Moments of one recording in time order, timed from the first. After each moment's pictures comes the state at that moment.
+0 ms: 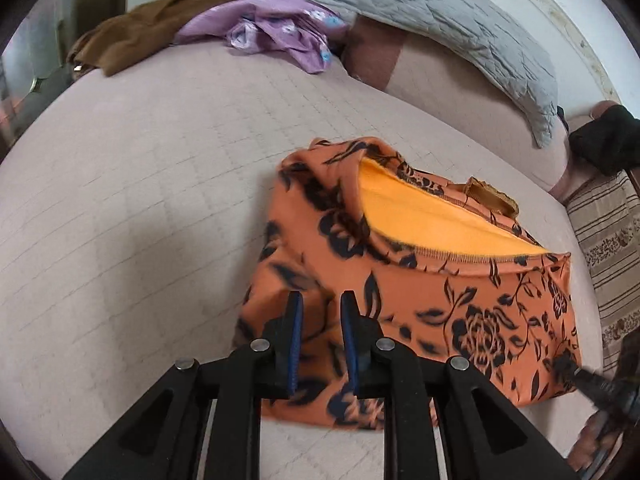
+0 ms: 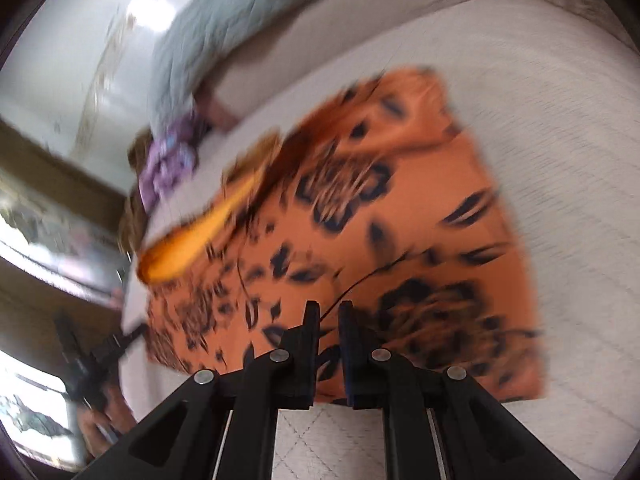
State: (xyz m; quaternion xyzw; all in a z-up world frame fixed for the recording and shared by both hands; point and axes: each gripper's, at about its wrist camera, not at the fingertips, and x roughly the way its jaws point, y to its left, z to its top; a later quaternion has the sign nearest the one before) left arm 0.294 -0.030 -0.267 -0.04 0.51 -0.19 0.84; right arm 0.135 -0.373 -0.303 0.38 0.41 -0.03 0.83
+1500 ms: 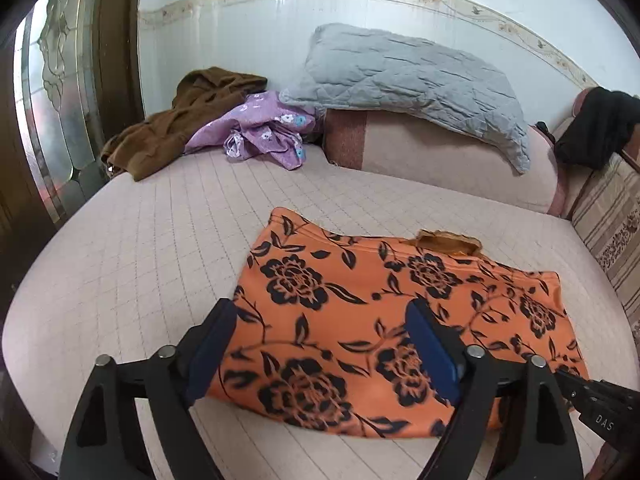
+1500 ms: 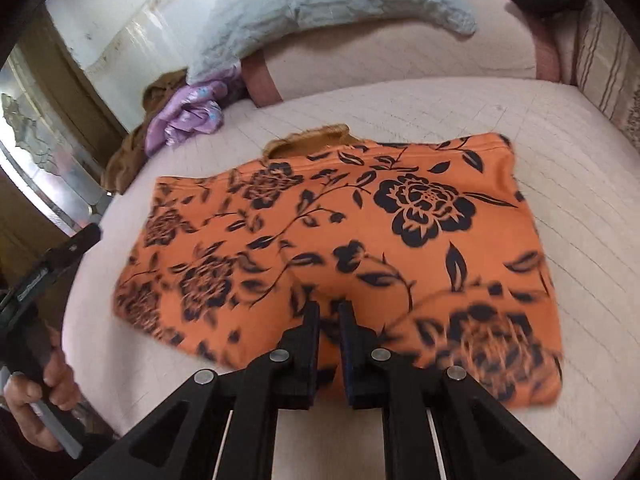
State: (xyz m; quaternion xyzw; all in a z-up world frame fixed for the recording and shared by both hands) left arm 0.205 -0.079 -0.192 0.02 0.35 -0.14 0.92; right arm 0.100 -0.324 -0.252 0.22 0.40 -0.05 0.89
